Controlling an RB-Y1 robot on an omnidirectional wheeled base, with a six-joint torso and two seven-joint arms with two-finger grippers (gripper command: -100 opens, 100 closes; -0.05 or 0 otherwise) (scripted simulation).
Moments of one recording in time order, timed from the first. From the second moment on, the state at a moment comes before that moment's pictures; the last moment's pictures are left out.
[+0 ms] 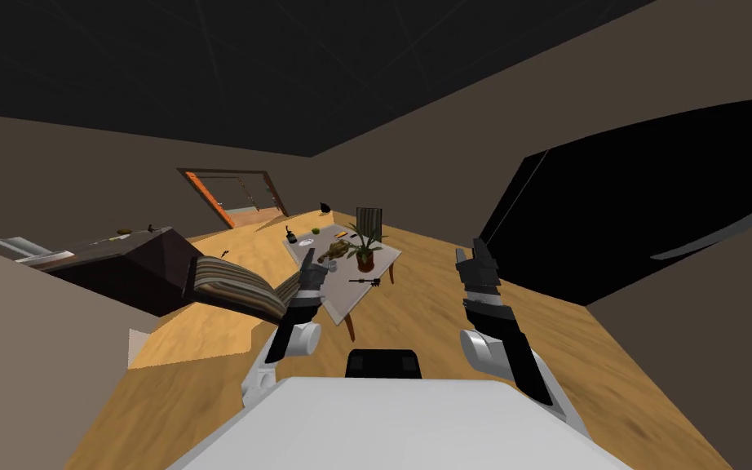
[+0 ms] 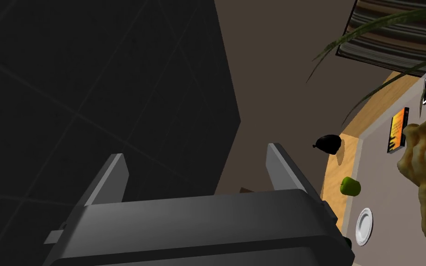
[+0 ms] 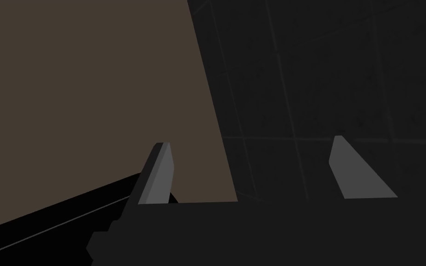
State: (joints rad) left arm 0.35 0.15 -0.03 -2.03 0.13 -0.38 0.11; right arm 0.48 0.00 -0.05 -2.28 0.03 -0.36 0.00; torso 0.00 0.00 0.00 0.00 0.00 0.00
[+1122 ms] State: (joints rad) left arm 0.13 0.20 0.01 -1.64 0.17 -0.20 0.06; right arm 0.48 0.00 -0.05 -2.28 0.03 -0.36 0.00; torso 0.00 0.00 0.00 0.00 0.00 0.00
